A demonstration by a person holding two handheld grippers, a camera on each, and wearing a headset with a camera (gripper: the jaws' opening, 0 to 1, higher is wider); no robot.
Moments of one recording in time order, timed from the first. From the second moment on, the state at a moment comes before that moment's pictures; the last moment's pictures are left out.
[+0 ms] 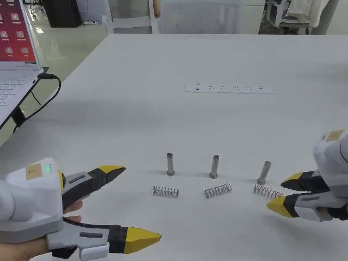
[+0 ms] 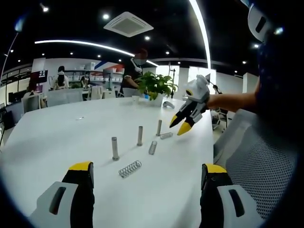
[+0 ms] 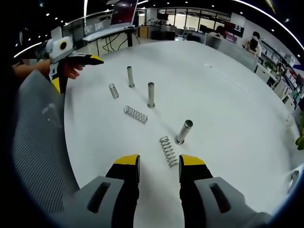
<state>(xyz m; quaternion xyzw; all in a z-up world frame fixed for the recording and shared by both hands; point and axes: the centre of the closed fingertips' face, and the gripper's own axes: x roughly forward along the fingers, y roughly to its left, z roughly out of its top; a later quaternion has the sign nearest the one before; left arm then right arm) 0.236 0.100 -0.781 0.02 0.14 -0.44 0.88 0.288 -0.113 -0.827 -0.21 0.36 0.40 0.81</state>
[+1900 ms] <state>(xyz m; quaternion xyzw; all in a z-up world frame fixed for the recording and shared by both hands) 0.235 0.100 -0.784 0.02 0.15 -0.44 0.88 0.299 -0.121 -0.856 -0.28 0.40 0.43 0.76</state>
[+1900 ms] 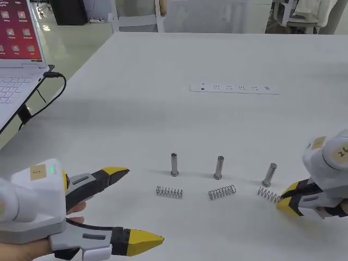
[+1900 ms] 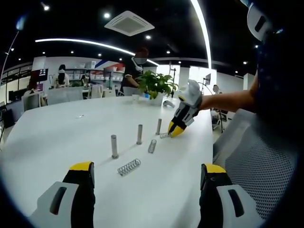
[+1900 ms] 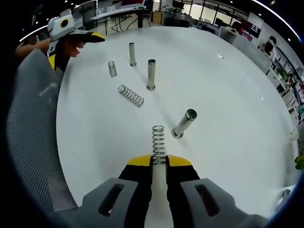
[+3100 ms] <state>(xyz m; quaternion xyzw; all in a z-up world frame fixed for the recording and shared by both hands) 0.232 0.077 -0.784 0.04 0.16 -0.49 0.86 0.266 -0.087 -0.829 -0.27 0.39 0.48 0.74</state>
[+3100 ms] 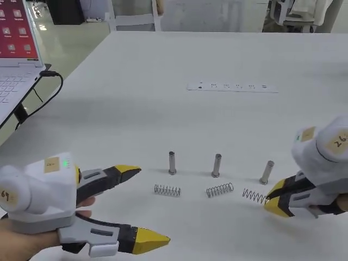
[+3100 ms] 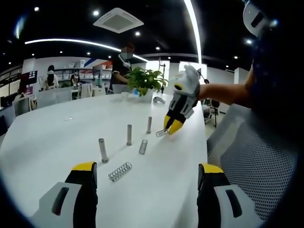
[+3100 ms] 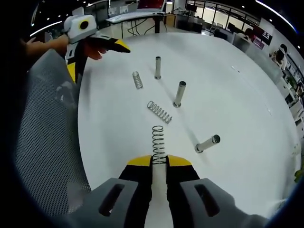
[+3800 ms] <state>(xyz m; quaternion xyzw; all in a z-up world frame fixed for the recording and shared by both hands) 0.228 0.059 -0.786 0.08 0.17 -0.53 0.83 0.252 -0.072 -0.819 -0.29 0.38 0.52 0.71</state>
